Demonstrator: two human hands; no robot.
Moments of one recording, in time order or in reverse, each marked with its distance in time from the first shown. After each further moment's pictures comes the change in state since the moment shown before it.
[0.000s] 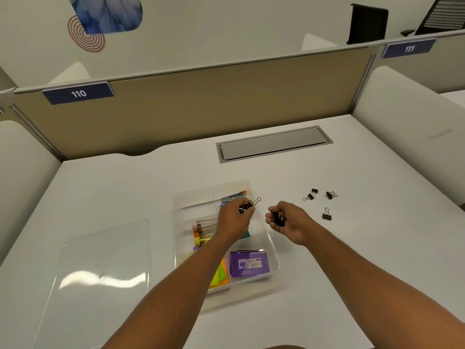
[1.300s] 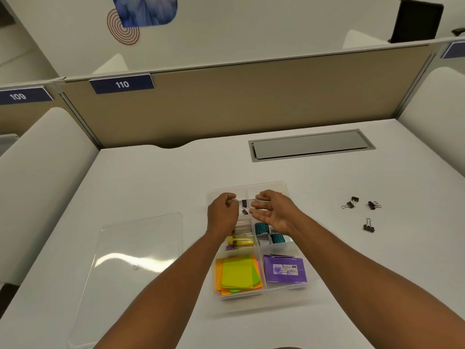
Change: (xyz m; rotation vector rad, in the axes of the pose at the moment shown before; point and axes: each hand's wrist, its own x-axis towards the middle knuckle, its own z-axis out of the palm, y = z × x) left_hand 0.017 -0.053 -0.088 -0.109 0.197 -0.190; right_hand 0.023 0.011 0.129 -0.088 -0.122 0.016
